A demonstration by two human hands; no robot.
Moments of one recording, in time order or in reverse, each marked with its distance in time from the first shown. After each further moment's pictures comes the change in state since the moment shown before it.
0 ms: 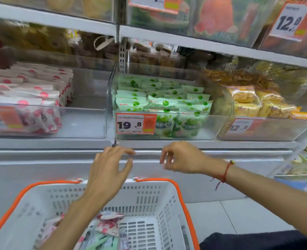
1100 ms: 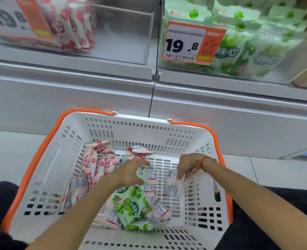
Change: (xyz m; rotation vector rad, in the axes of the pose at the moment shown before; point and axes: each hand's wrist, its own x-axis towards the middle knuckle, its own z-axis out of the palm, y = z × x) left_hand -0.149 -0.107 0.084 -0.149 -0.995 -0.455; right_hand 0.029 0.021 0.237 0.269 -0.985 0.426
